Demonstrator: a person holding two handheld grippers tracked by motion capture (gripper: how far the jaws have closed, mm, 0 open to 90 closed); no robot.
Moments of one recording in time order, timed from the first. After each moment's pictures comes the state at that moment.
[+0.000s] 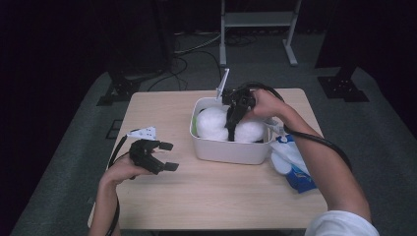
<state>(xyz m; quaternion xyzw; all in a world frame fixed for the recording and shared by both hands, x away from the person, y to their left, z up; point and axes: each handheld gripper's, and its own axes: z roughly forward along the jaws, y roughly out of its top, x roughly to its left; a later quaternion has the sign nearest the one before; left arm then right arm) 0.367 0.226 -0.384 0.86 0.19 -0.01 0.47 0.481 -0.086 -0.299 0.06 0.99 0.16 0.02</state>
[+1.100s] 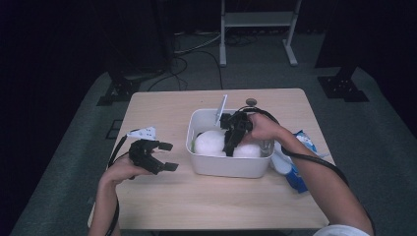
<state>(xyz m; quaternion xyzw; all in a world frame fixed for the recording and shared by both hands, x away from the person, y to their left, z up) 0.367 0.227 -0.386 0.86 0.20 -0.01 0.47 0.451 -0.079 -0.360 0.04 0.98 0.17 -0.03</state>
